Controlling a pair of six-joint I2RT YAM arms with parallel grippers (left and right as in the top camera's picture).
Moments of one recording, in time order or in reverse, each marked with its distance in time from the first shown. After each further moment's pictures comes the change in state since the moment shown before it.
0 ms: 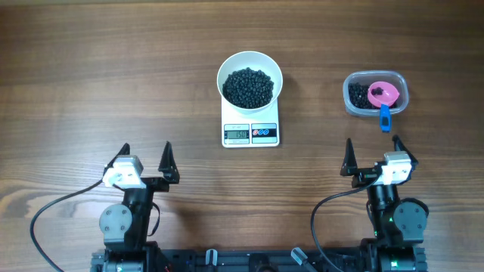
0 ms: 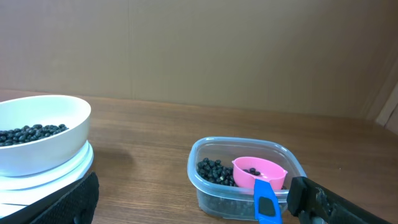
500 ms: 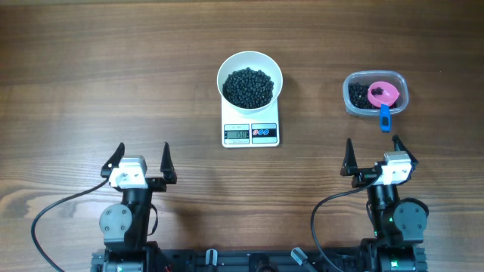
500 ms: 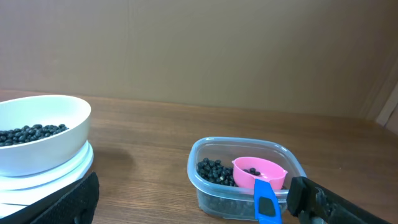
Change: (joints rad) left arm 0.000 0.000 0.000 -0.003 -0.047 0.166; right arm 0.000 0.000 0.000 0.000 0.000 0.000
